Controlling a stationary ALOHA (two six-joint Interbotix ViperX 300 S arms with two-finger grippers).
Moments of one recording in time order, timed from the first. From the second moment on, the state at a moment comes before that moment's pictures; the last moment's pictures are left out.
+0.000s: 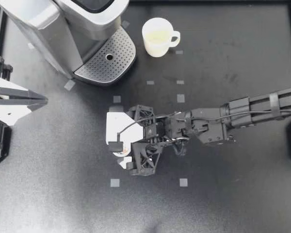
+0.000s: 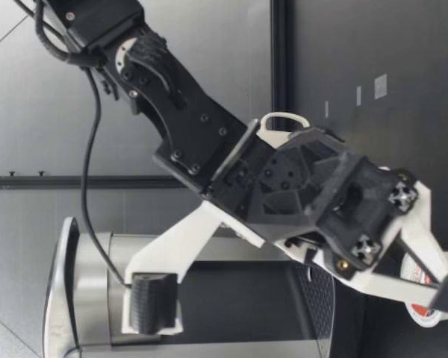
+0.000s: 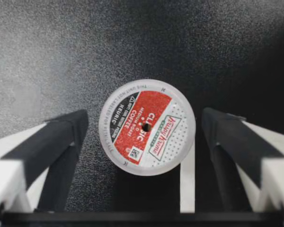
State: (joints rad) left arm 0.02 -0.97 1.22 0.00 -0.32 0.00; right arm 0.04 0.40 0.27 -0.04 0.24 0.05
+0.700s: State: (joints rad) left arm 0.02 -0.90 1.15 0.00 -0.21 -0.01; right arm 0.04 0.31 0.30 -0.04 0.27 0.06
